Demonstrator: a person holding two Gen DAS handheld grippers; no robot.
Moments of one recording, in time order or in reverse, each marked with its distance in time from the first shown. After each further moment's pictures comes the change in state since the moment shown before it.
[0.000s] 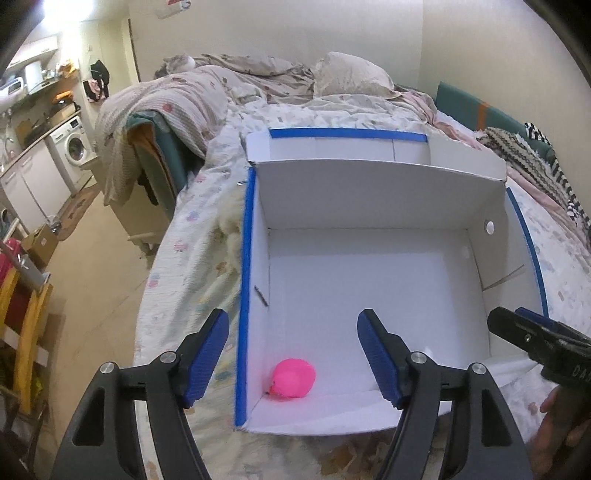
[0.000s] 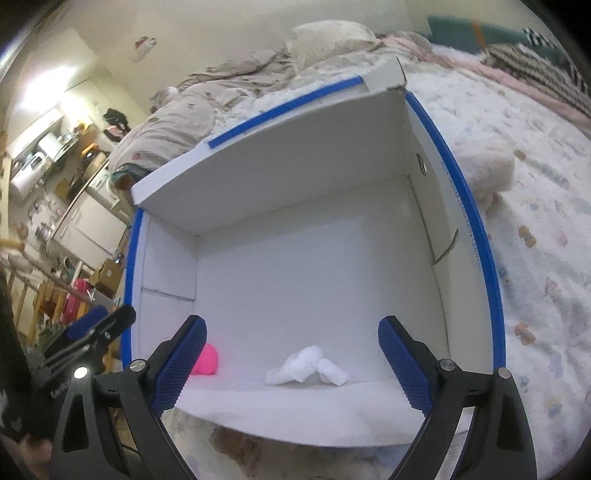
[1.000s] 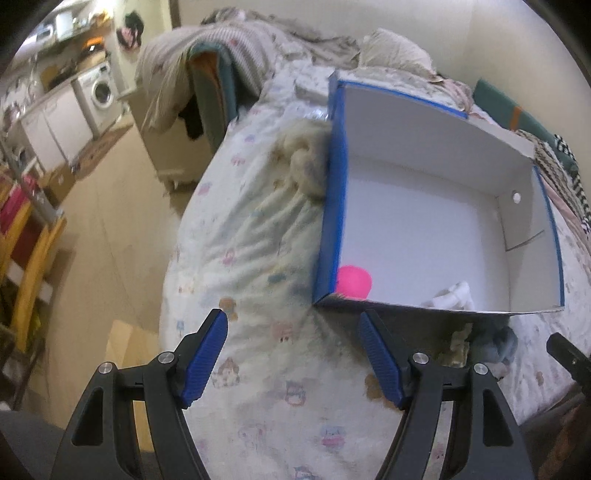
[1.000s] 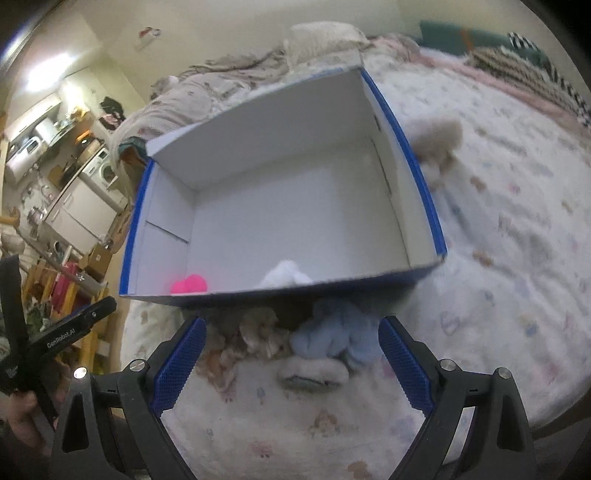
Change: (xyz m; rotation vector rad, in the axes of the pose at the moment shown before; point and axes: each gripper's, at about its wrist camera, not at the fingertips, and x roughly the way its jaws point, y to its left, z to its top) left arm -0.015 0.062 -0.077 -0.160 0.159 0.039; right arm -0.058 -0.005 -0.083 -0.060 -0.015 -0.061
